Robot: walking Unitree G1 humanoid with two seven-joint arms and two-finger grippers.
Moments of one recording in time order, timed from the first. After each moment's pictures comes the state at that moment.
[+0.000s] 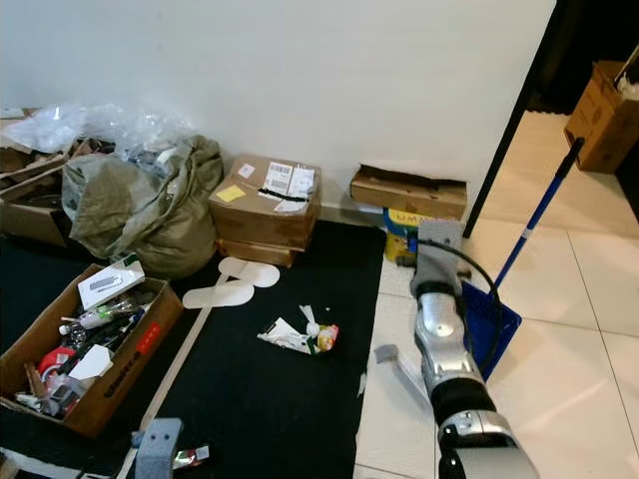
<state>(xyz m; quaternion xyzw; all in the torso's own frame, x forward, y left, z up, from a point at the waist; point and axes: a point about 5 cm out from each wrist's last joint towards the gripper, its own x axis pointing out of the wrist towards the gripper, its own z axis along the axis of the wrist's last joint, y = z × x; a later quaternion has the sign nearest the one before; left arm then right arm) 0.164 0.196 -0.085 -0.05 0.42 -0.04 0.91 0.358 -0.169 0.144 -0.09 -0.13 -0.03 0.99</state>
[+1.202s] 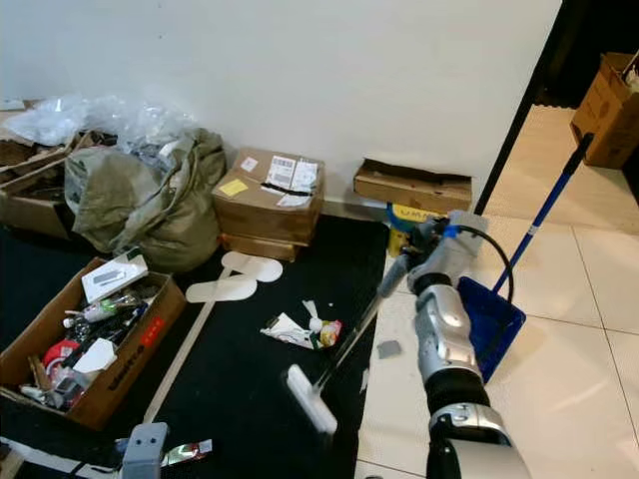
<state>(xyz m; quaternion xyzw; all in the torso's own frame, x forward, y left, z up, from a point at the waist) 0.153 0.213 -0.090 -0.04 0.45 0.03 0.89 0.358 -0.171 0.127 0.15 -0.05 0.02 0.99</state>
